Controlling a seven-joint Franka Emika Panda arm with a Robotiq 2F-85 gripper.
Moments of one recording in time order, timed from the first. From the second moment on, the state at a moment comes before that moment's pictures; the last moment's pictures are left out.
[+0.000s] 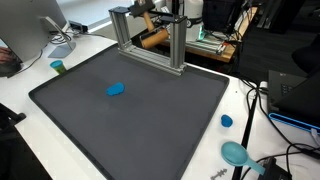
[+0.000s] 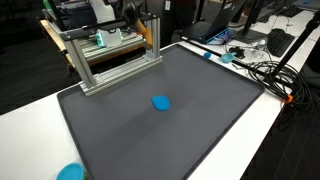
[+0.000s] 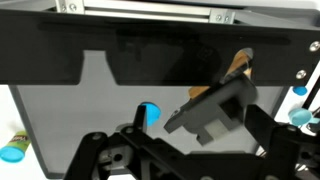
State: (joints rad) arm -0.05 -0.66 -0.26 -2.57 0.02 2.07 -0.34
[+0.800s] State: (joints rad) arm -0.08 -0.64 -0.51 -2.46 0.11 2.09 -0.65
